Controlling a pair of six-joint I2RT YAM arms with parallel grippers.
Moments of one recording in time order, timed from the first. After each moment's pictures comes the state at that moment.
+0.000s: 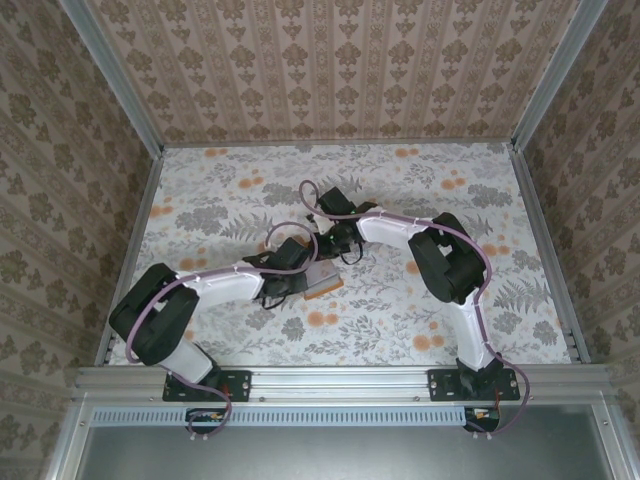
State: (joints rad) left arm -0.81 1.55 0.72 -0.29 -0.14 -0.88; right arm 0.64 2.13 1.51 -0.49 -0.42 0.34
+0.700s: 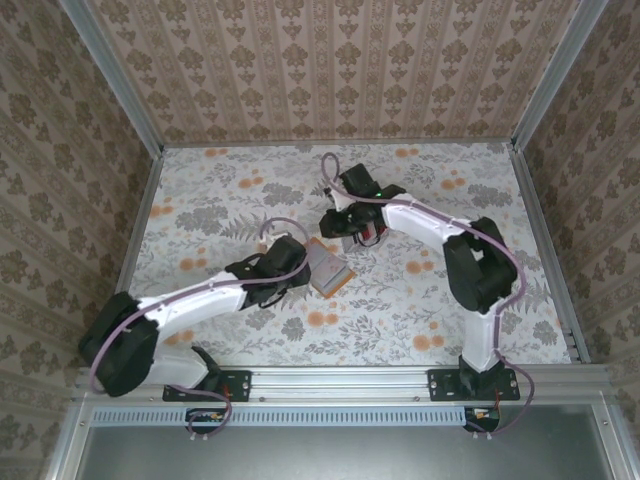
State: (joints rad) left arm -0.84 1.28 0.69 -0.30 -0.23 -0.88; right arm 0.52 1.91 1.46 -0.51 -0.40 0.31
